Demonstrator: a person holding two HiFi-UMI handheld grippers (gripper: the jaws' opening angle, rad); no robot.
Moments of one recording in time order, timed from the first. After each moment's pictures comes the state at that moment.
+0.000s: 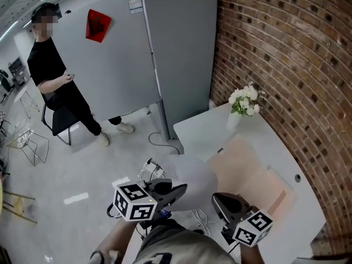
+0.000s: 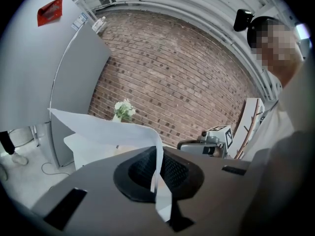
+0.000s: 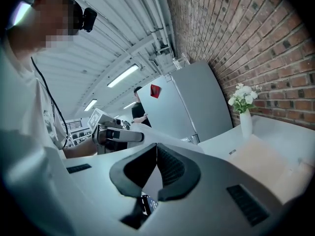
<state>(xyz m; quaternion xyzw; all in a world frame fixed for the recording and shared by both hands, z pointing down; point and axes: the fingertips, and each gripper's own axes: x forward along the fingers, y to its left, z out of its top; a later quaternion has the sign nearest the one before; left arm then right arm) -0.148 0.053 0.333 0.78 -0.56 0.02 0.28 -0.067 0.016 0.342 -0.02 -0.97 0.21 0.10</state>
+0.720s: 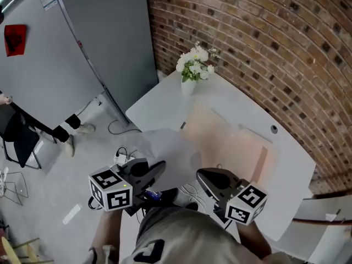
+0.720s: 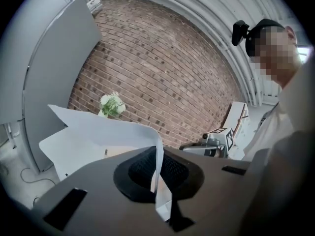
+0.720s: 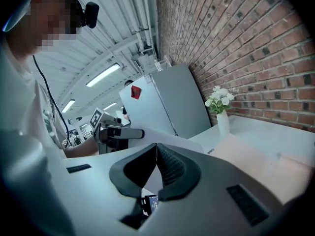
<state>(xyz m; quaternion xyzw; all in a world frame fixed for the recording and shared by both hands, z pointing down) -0.165 -0.018 0.350 0.83 -0.47 0.01 0.30 -0.070 -0.032 0.358 0.09 -0.96 0.23 0.11</state>
